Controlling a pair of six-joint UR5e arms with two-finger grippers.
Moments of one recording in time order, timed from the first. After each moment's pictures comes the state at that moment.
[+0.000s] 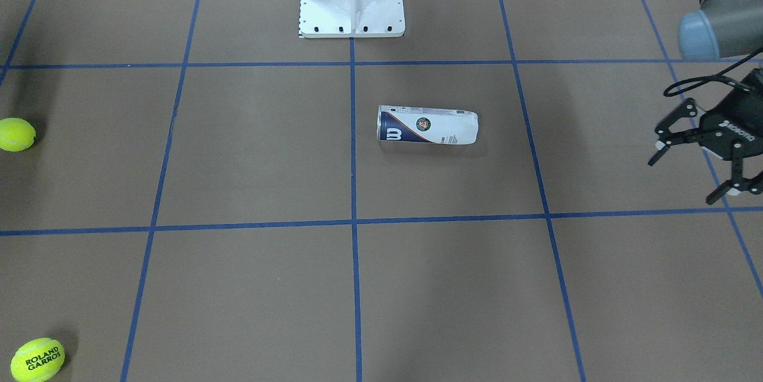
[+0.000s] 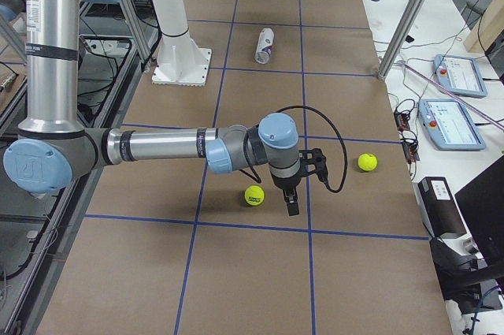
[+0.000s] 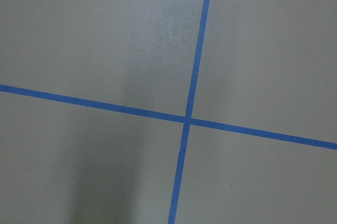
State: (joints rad) left arm -1.20 -1.86 -1.65 -2.30 -2.28 -0.13; right arm 1.54 -1.66 1.75 -1.36 2.27 0.06
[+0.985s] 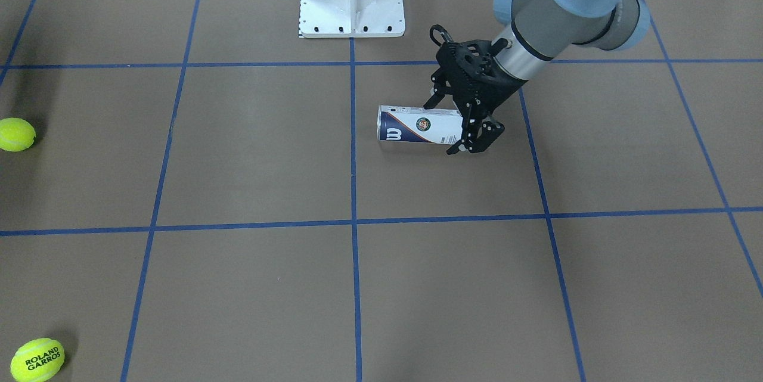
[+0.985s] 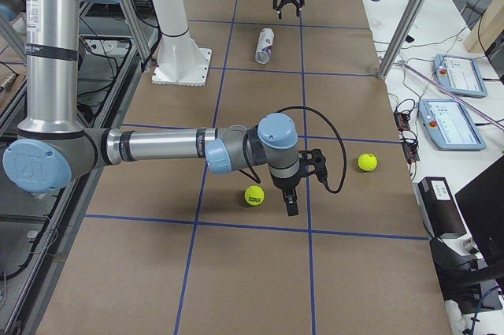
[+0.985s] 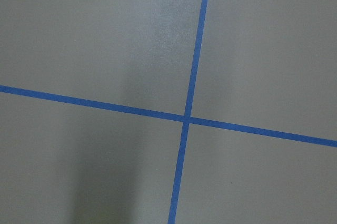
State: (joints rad) left arm -0.76 -2.10 -1.78 -1.98 -2.17 0.03; right arm 1.54 -1.67 1.75 -1.36 2.27 0.07
